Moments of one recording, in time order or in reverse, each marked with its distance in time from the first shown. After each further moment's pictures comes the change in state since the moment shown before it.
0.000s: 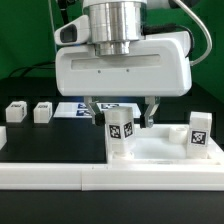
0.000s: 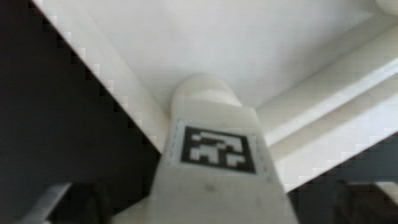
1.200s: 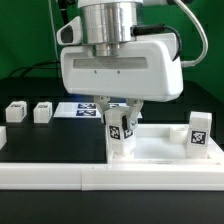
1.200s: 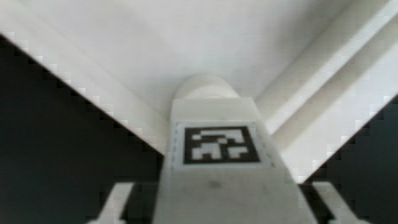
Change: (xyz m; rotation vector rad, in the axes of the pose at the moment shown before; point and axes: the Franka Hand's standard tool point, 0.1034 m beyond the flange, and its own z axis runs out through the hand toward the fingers) arm 0.001 -0.002 0.001 -0.026 -0.055 0.452
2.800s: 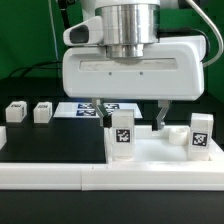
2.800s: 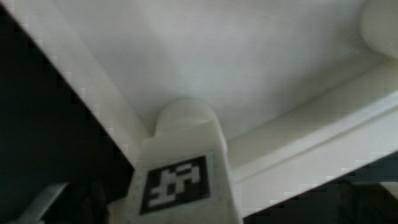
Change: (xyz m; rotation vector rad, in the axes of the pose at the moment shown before) arm -0.011 -0.008 0.007 -0.041 0.010 -0.705
